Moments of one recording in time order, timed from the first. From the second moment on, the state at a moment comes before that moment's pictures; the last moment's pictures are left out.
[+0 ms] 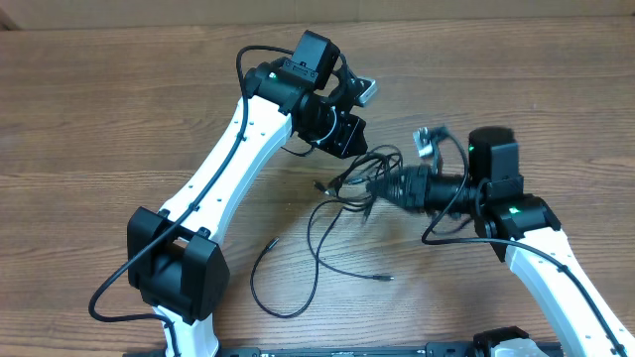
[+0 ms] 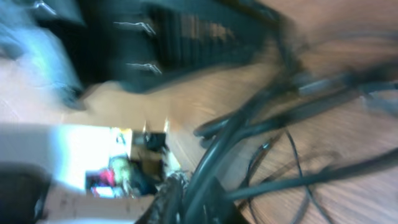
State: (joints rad) left arm -0.48 1.95 1.82 -1.09 0.58 0.00; right arm 0.19 1.23 0.79 -0.38 -0.97 0.67
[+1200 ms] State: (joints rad) left arm -0.60 2.19 1.80 -0.86 0.47 0.09; right arm 0.19 1.23 0.78 -0.77 -0.07 0.80
